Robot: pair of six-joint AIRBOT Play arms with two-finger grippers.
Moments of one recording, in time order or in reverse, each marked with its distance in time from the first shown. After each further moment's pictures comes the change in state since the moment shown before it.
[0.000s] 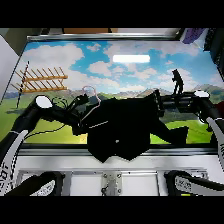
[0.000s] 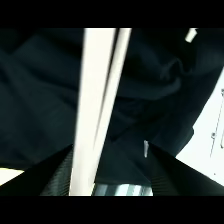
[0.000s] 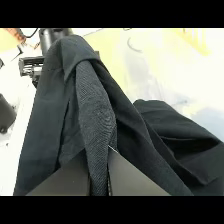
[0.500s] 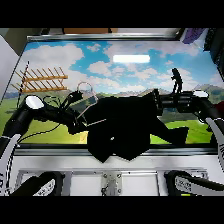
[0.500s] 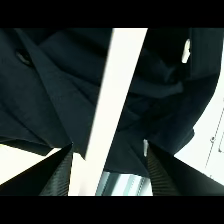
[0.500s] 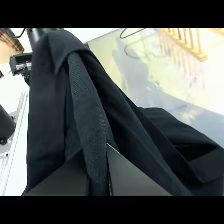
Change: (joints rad) left arm 0.080 0.071 -0.002 -0.001 -0.012 -0.056; right arm 0.002 0.001 0.001 0.007 -0.024 0.030
